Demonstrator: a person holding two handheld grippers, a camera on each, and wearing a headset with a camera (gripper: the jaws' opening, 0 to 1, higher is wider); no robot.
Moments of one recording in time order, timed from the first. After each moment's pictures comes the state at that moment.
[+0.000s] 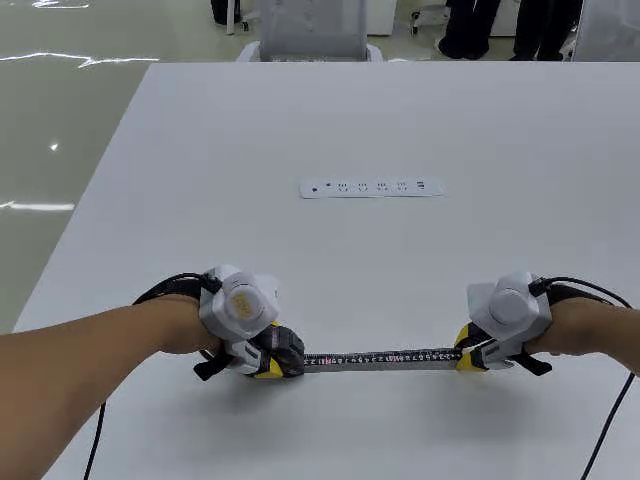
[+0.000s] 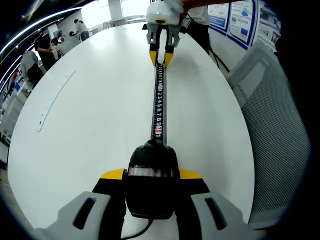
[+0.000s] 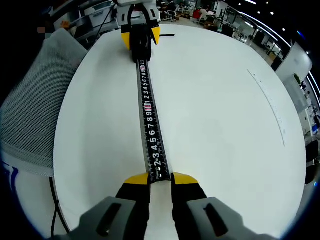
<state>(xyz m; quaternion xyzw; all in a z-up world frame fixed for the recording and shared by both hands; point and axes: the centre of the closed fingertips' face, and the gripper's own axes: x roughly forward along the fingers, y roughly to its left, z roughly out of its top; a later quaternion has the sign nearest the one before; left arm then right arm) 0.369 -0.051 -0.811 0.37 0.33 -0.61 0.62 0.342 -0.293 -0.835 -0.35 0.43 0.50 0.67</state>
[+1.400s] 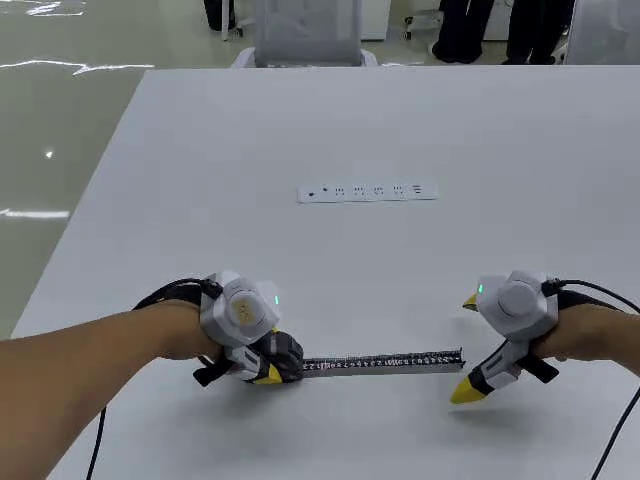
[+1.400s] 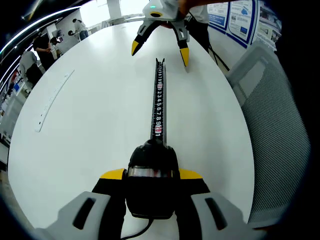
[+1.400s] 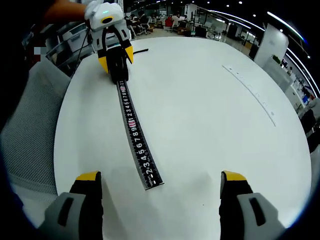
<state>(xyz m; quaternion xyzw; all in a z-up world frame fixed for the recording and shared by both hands) 0.370 -0.050 -0.811 0.38 0.33 -0.61 0.62 0.355 -0.291 -0.818 -0.26 0.41 0.44 0.75</state>
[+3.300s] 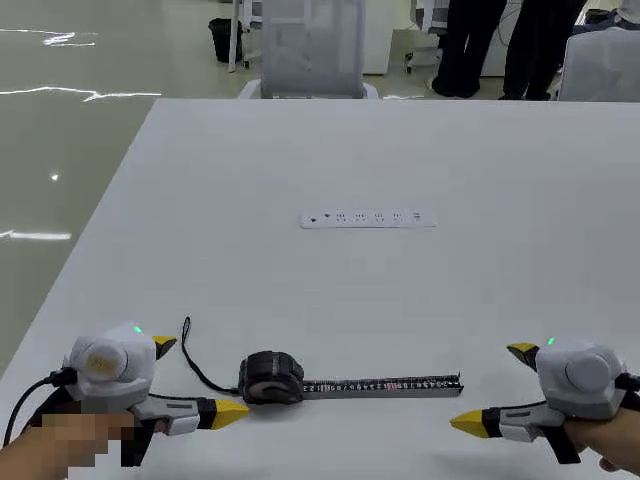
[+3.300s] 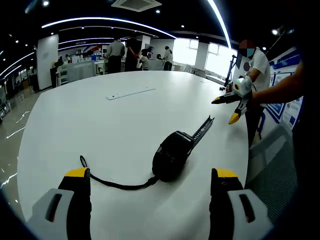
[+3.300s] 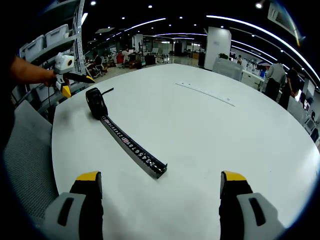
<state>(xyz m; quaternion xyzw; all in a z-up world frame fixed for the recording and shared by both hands) 0.368 0.048 -0.757 0.08 0.29 -0.41 0.86 0.322 -0.316 -0.789 -0.12 0.33 0.30 0.89</state>
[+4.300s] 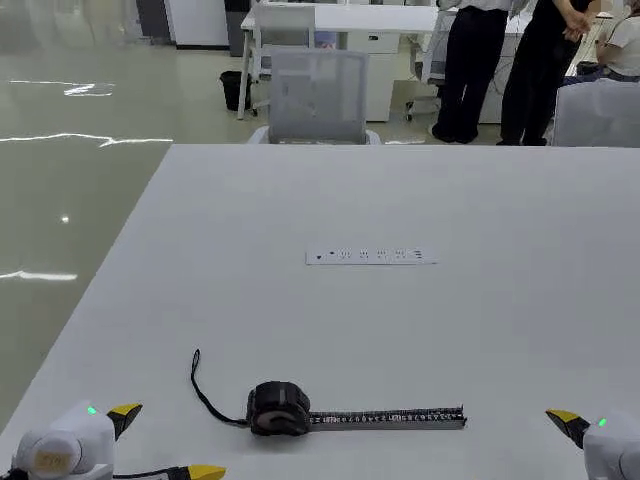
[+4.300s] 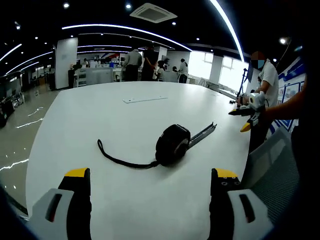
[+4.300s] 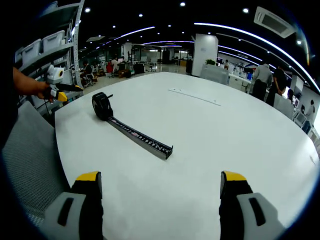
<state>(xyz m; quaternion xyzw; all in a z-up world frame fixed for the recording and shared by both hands) 0.328 0.090 -0.744 0.03 0.24 -0.35 0.90 0.268 -0.327 -0.772 -0.10 0.30 0.25 0.92</state>
